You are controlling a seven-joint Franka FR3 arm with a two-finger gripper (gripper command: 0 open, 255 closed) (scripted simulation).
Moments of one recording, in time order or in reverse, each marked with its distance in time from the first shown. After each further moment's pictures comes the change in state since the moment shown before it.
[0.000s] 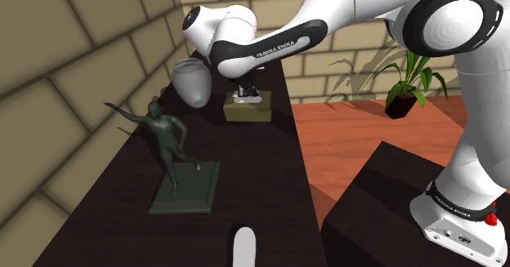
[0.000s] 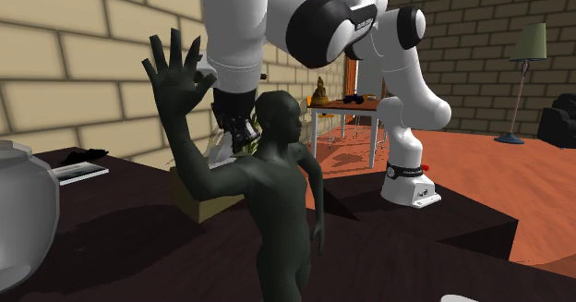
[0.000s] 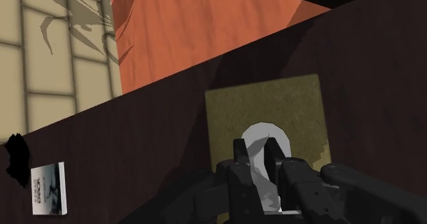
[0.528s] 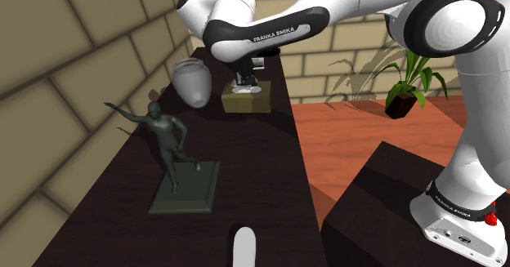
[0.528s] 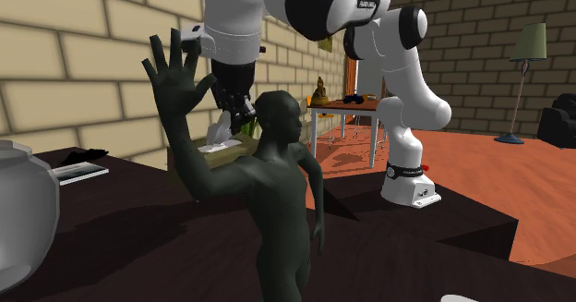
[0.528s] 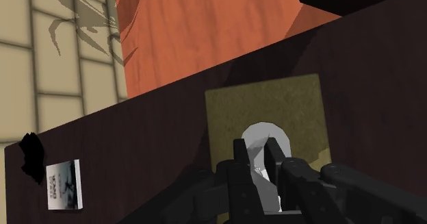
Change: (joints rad) arm 0.016 -0.001 -0.001 0.106 -0.001 -0.093 -0.051
